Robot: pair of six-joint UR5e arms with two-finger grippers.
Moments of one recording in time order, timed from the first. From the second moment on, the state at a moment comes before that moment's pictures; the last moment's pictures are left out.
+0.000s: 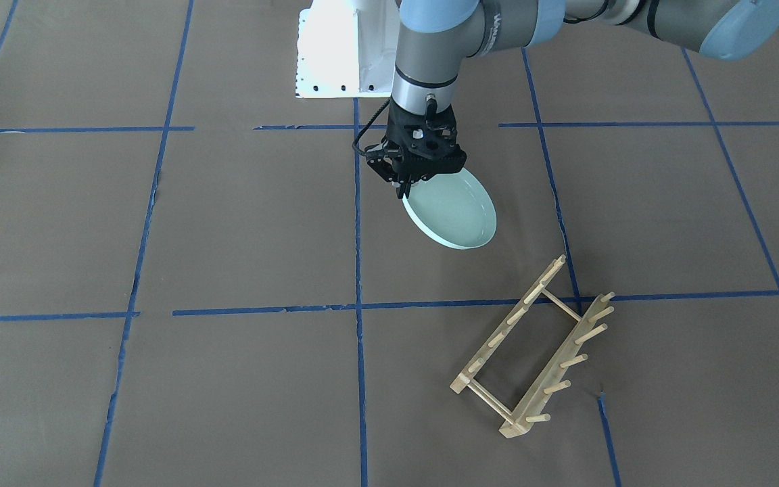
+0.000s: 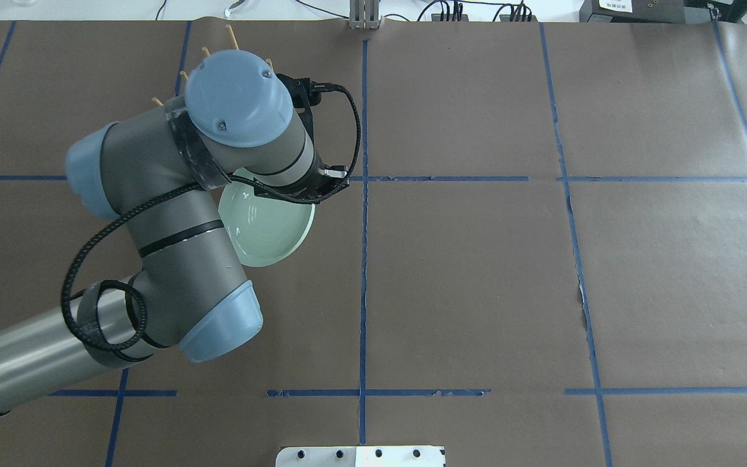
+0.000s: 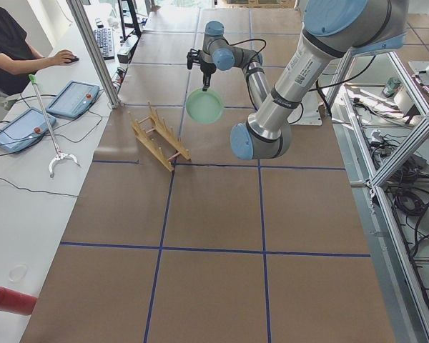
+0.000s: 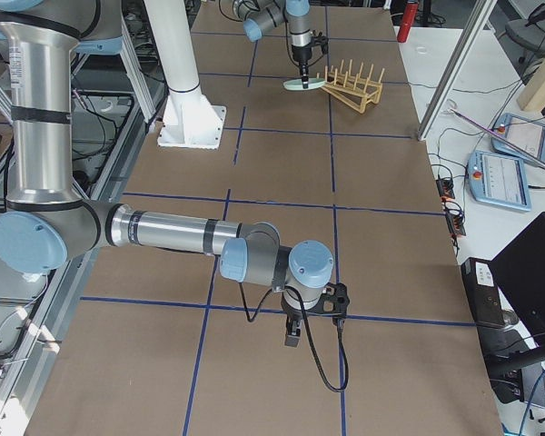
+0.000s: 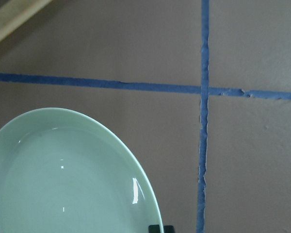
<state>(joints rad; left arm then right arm) -0.63 -2.35 -1.83 -1.42 -1.85 -1.26 1.62 -1.62 1.56 -1.63 2.31 -0.02</state>
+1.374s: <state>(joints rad) -1.05 -2.18 -1.88 -2.28 -1.83 -1.85 1.62 -1.62 1.56 -1.63 2.31 -0.02</state>
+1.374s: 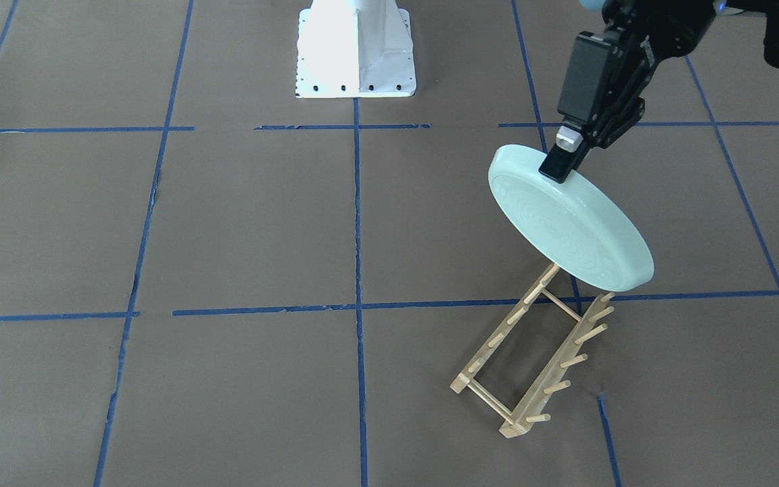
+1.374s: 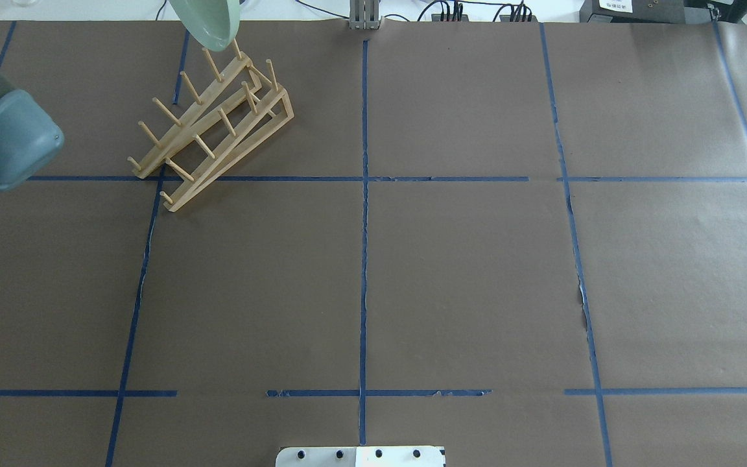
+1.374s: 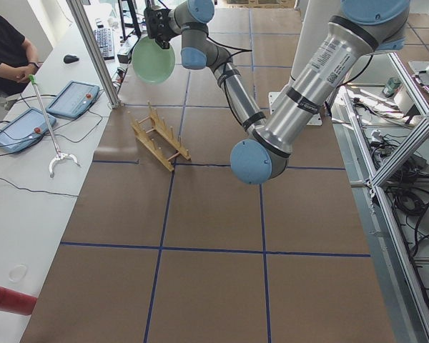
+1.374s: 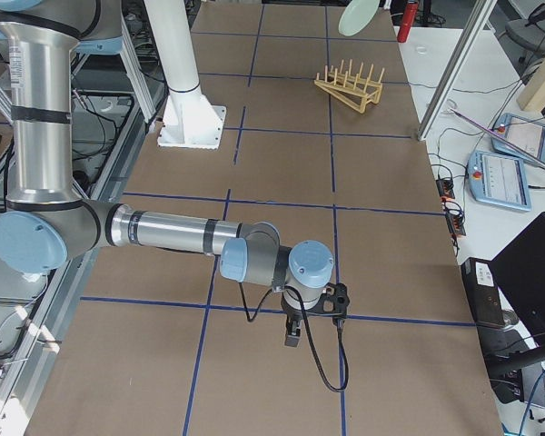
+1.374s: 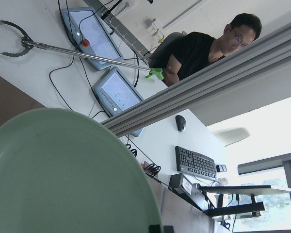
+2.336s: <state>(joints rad) -0.94 -2.13 -1.56 -2.81 -1.43 -2.12 1.62 -1.62 1.56 -1.63 2.31 -0.02</state>
